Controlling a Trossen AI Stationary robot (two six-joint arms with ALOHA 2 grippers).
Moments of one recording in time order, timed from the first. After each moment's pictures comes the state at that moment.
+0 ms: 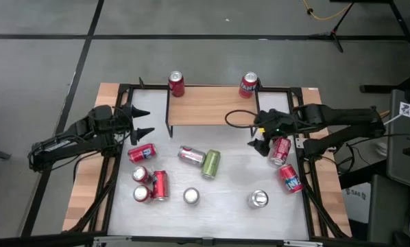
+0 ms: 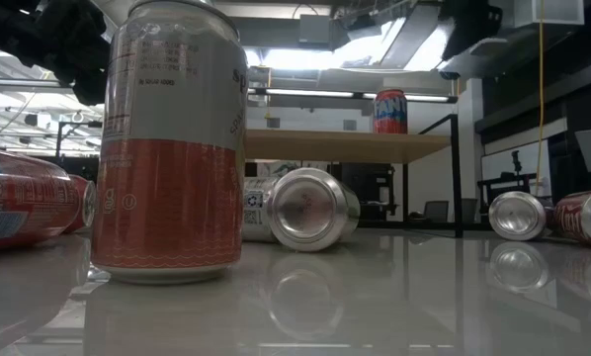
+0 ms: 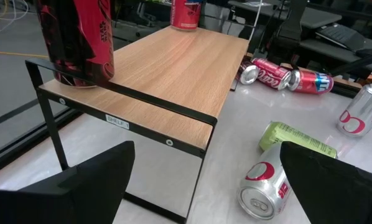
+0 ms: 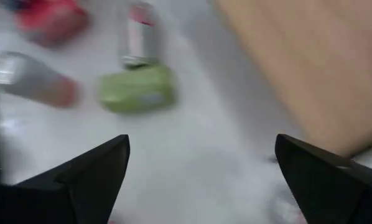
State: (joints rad) left arm 0.42 0.22 0.40 -0.46 0.06 -0.15; right arm 0.11 1.21 1.32 -1.05 0.12 0.52
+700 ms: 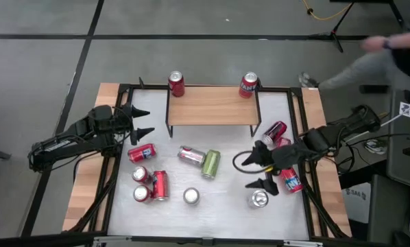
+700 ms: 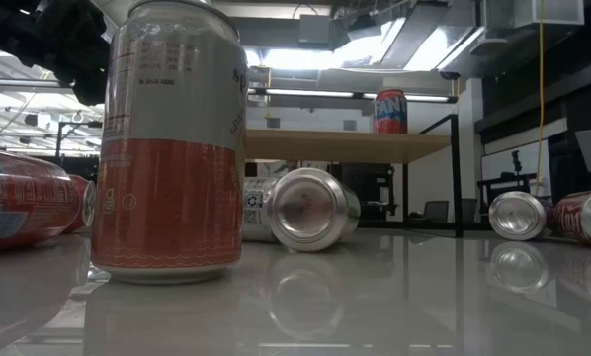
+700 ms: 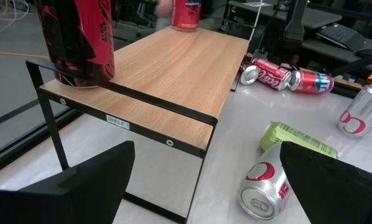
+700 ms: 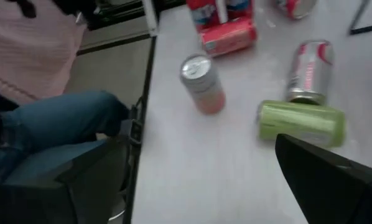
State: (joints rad) left arm 0.42 0.22 0.40 -0.46 0.06 -0.15; right arm 0.48 1.25 1.29 -0.68 0.08 0.52
